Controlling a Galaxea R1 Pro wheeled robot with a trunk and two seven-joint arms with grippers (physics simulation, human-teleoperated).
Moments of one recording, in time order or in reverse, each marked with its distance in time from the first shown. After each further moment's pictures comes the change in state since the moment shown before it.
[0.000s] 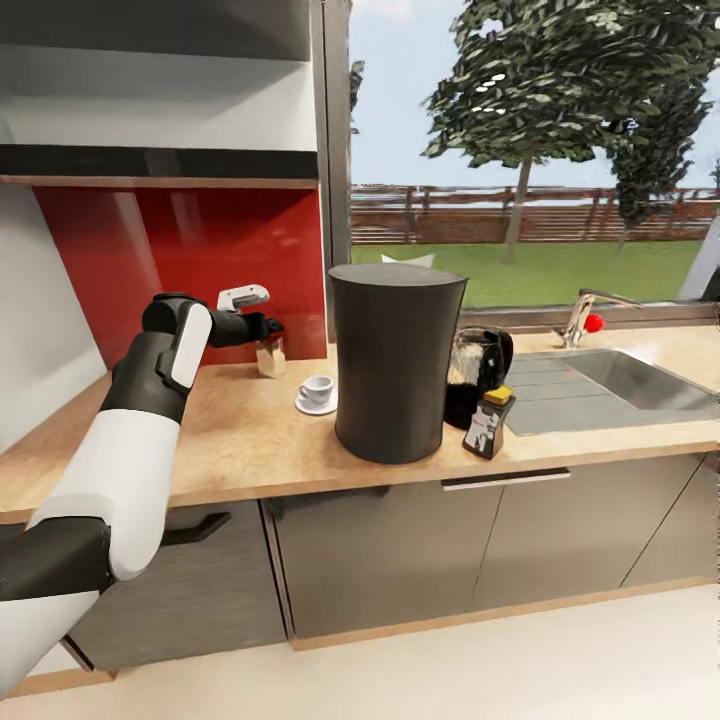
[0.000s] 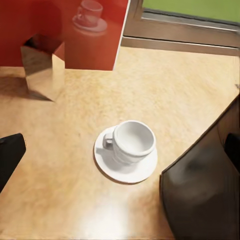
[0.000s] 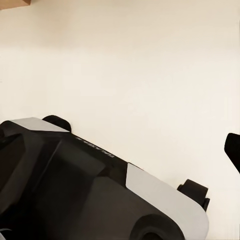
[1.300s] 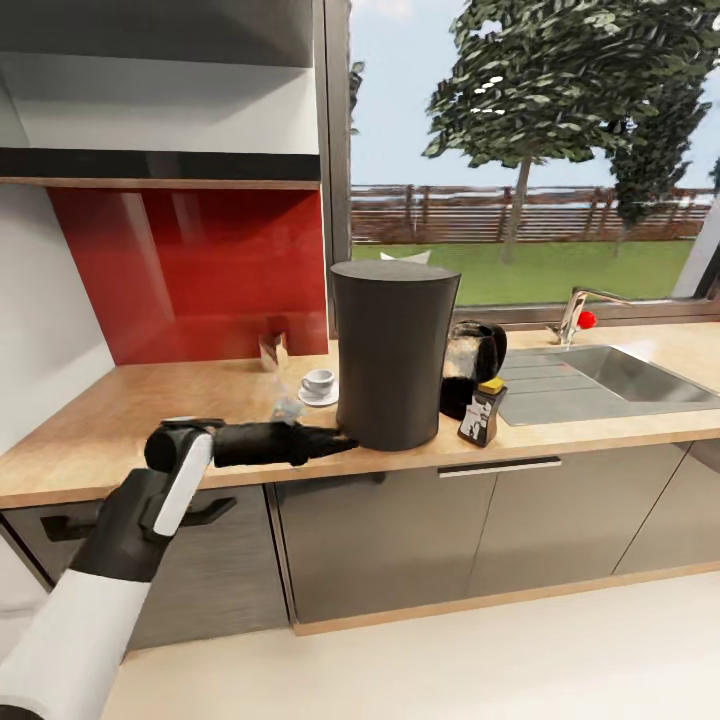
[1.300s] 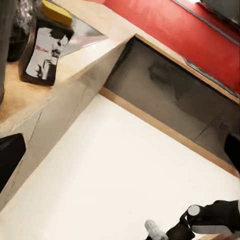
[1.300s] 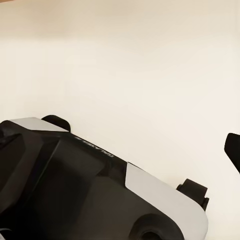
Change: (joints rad) left arm 0.510 0.111 -0.206 -0.421 0.161 -0.037 -0.990; right arm 0.000 0.000 0.000 0.001 0.002 -0.001 -0.002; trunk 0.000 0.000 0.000
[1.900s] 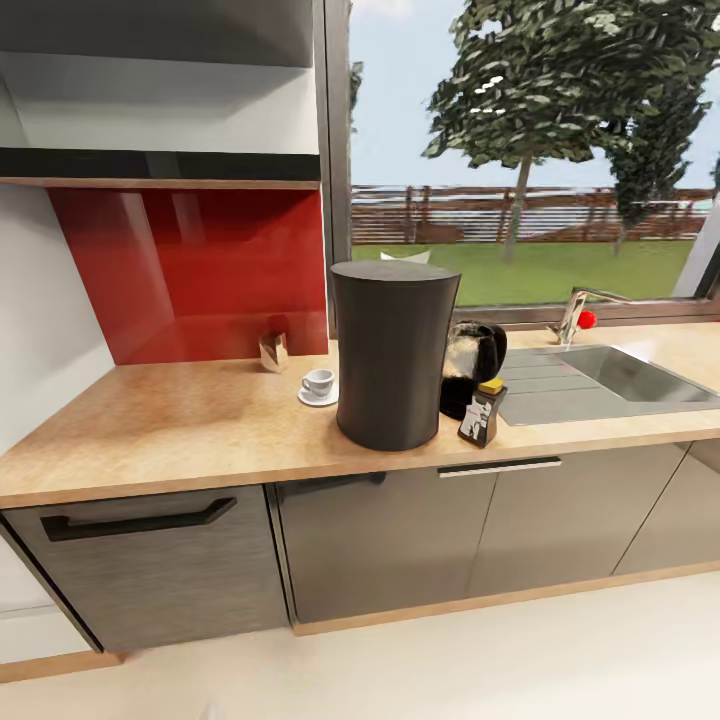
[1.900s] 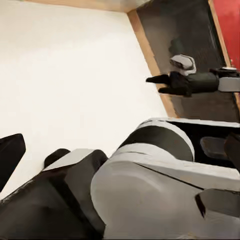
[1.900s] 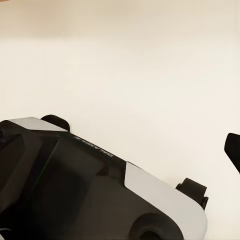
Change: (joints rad) left arm 0.572 0.211 -0.147 1.066 0.099 -0.995 -0.409; right arm 0.000 0.000 0.000 0.003 0.000 -0.001 -0.003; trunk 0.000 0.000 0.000
